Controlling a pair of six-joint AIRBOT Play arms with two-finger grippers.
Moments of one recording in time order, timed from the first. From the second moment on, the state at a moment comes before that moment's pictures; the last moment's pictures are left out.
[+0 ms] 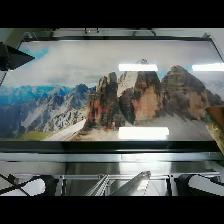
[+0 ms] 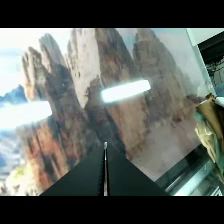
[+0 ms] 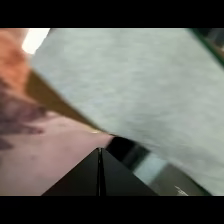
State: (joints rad) left arm 0.41 -1.37 1.56 0.50 -1.51 -1.08; right arm -0.72 -1.35 1.71 -1.52 1.66 1.74
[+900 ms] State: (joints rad) left arm 0.22 -0.95 0.45 0.60 -1.34 -0.91; right arm 0.34 -1.01 0.70 -0.93 0.81 1.60
